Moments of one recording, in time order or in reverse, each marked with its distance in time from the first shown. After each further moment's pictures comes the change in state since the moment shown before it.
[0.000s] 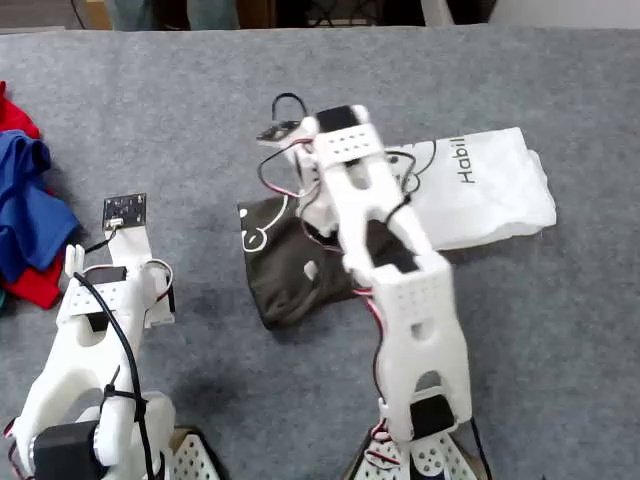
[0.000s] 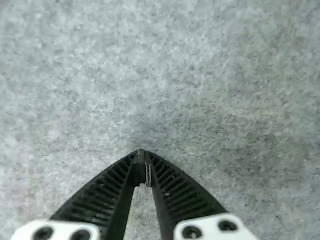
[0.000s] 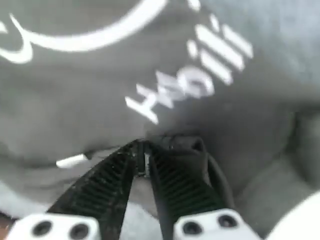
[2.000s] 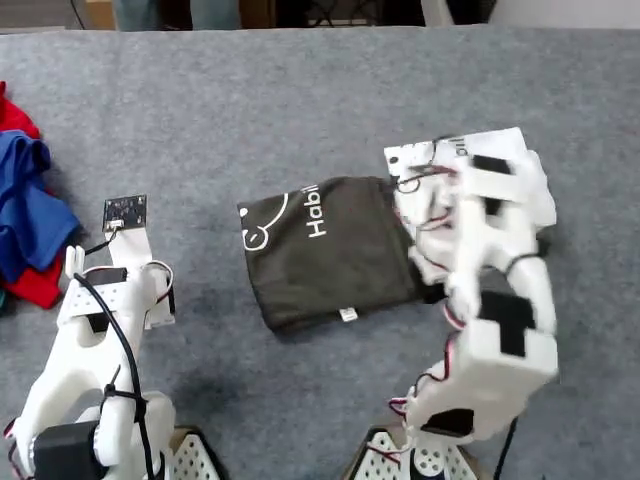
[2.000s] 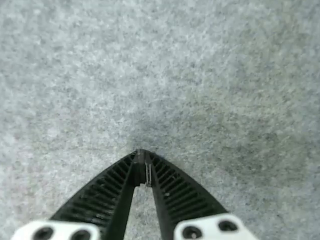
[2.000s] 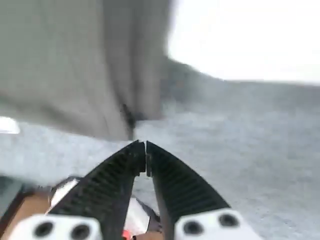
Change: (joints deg) left arm 0.0 -0.4 0.5 0.0 0.0; right arm 29.1 -31.2 46.3 -10.8 -0.8
